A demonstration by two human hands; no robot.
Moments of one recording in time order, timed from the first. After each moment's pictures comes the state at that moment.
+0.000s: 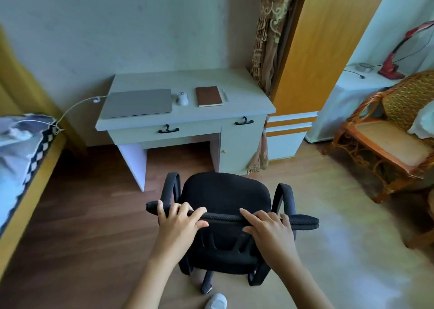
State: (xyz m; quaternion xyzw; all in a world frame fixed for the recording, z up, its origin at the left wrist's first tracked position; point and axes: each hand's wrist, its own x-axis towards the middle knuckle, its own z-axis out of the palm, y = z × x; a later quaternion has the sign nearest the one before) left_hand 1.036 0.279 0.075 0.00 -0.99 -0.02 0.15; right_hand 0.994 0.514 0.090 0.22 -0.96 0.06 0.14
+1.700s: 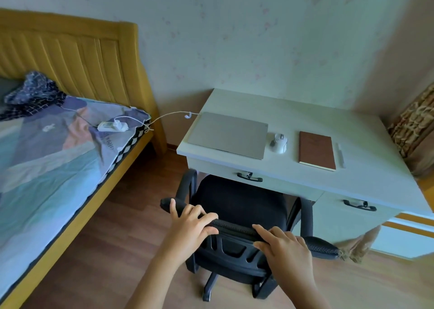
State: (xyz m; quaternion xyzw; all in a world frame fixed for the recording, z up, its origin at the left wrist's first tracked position) left_hand 0.853 0.021 0.083 0.17 -0.98 -0.06 0.12; right_hand 0.731 0.235 0.102 0.40 -0.91 0.10 0.06
